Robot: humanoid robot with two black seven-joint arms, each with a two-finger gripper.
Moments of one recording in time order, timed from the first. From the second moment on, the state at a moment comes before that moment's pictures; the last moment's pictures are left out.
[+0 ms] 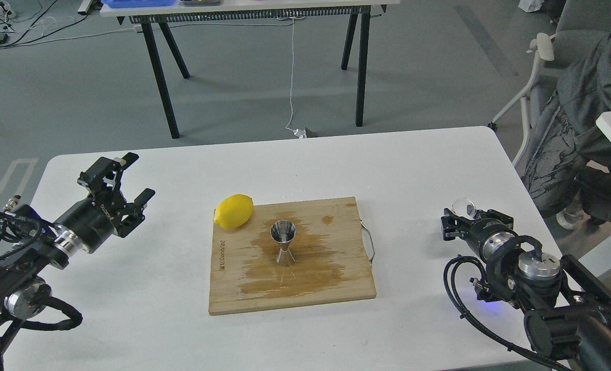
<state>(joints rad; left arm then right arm) -0.47 0.46 -0.74 -0.74 0.62 -0.49 -0.49 0.22 -0.21 1.26 0.98 0.53 -0.18 0.01</state>
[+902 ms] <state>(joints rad) -0.47 0.45 -0.73 -0.74 0.62 -0.49 -0.49 0.22 -0.24 1.25 1.01 0.53 -0.18 0.01</state>
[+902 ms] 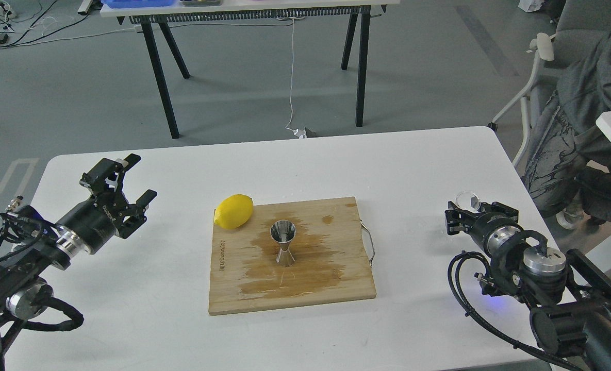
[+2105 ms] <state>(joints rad) -0.47 0.45 -0.72 -0.74 0.62 -0.49 -0.49 0.21 -0.23 1.26 1.00 0.52 -0.19 0.01</state>
